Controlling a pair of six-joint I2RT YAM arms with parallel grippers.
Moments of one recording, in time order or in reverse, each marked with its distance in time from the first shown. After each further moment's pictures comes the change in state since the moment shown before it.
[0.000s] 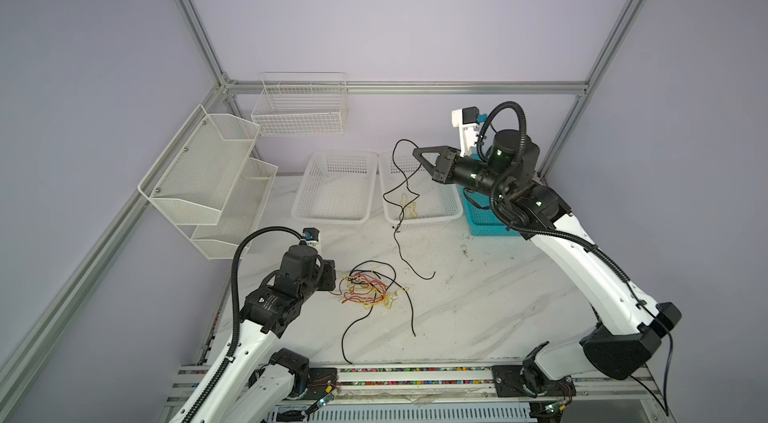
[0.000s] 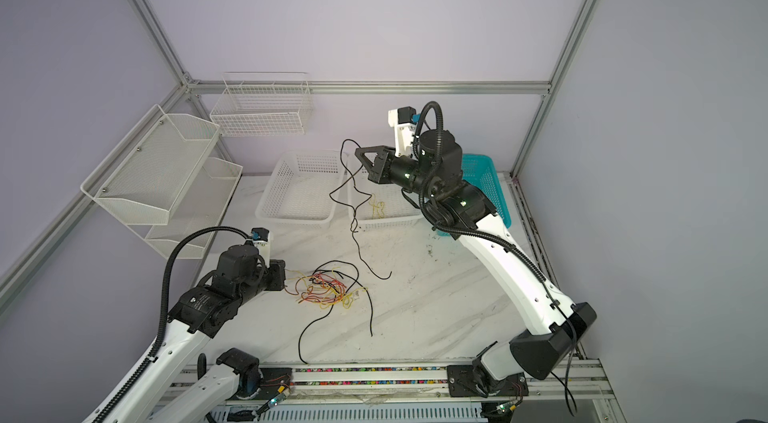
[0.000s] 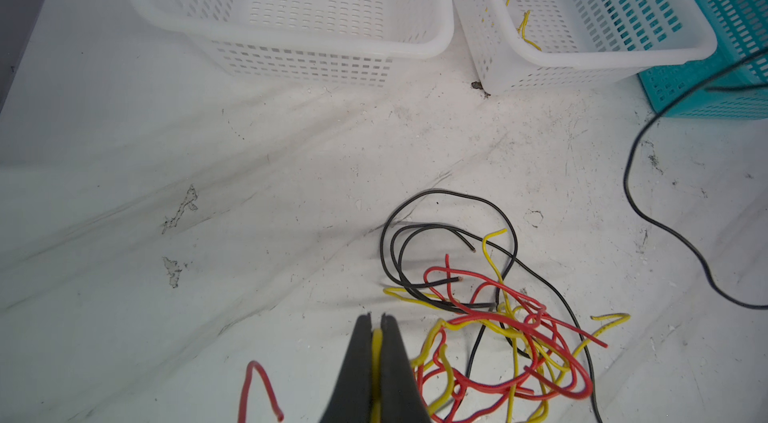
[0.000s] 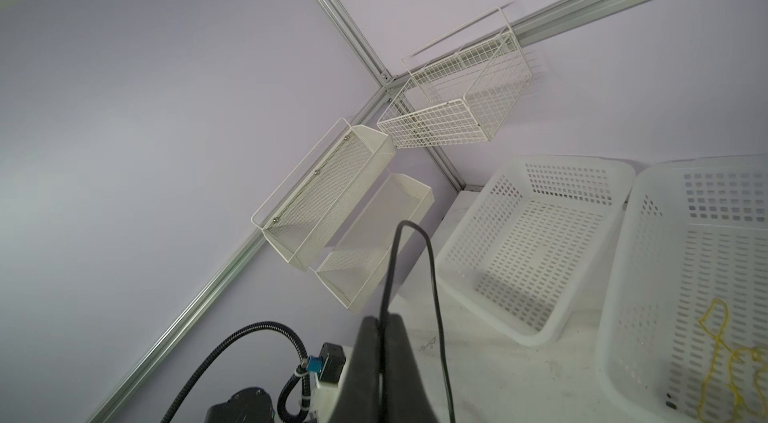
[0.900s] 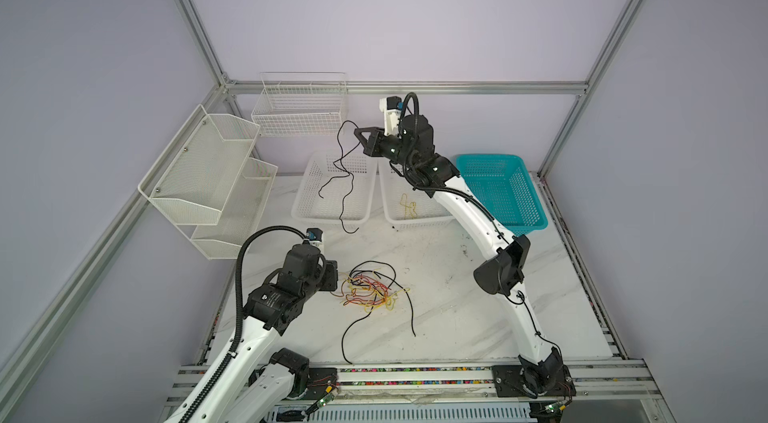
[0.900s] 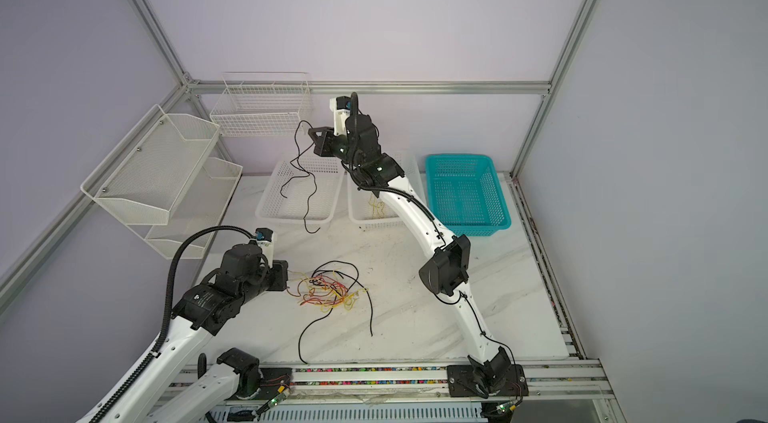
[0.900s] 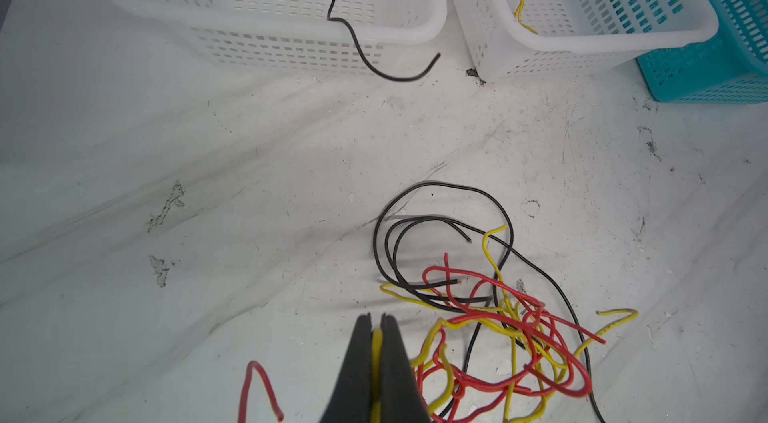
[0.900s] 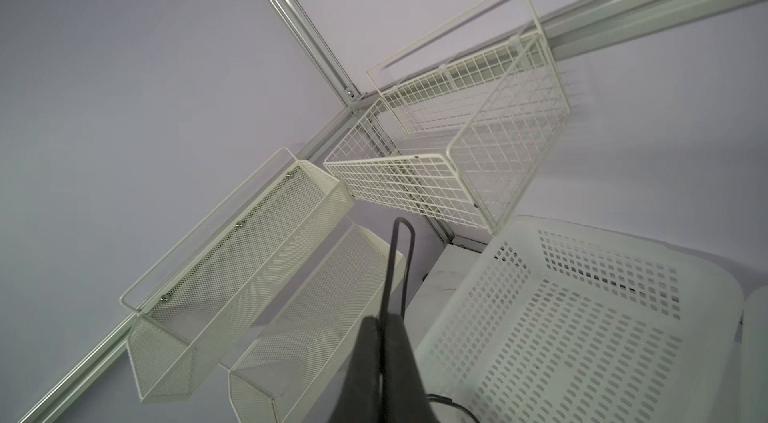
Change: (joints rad) left arm -0.009 0.019 0.000 0.000 0.014 0.002; right arm 0.060 0.856 0.826 0.031 0.079 -0.057
